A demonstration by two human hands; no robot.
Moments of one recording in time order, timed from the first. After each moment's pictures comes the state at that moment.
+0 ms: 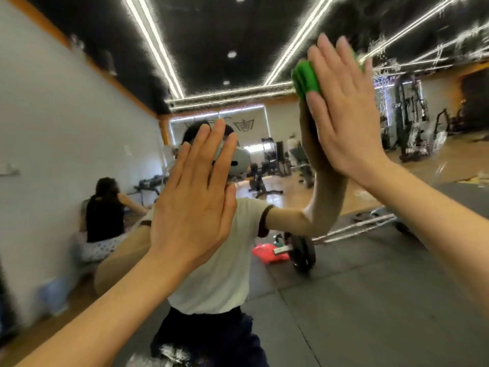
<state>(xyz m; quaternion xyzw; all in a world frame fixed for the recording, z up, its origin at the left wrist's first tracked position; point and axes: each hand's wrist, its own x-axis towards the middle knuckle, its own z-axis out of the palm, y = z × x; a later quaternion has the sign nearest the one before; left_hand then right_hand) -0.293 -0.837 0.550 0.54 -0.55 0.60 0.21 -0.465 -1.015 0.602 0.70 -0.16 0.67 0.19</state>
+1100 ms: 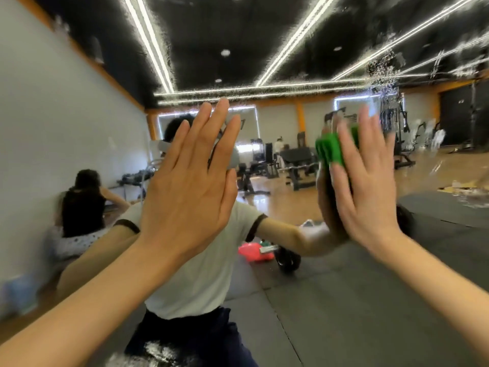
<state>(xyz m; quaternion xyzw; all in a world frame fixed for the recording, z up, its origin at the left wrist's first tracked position) -0.288 -0.842 0.548 0.53 -0.55 0.61 0.20 -0.471 -1.019 0.503 0.70 -0.17 0.67 0.17</state>
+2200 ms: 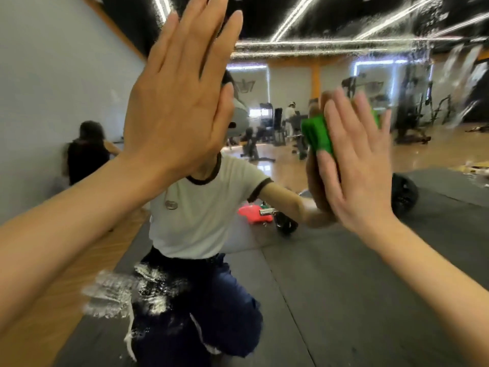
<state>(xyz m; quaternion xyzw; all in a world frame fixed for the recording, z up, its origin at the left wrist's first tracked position) -0.289 -0.841 0.546 0.53 -0.53 0.63 0.21 -0.463 -1.009 0.449 0.73 -0.10 0.64 0.22</state>
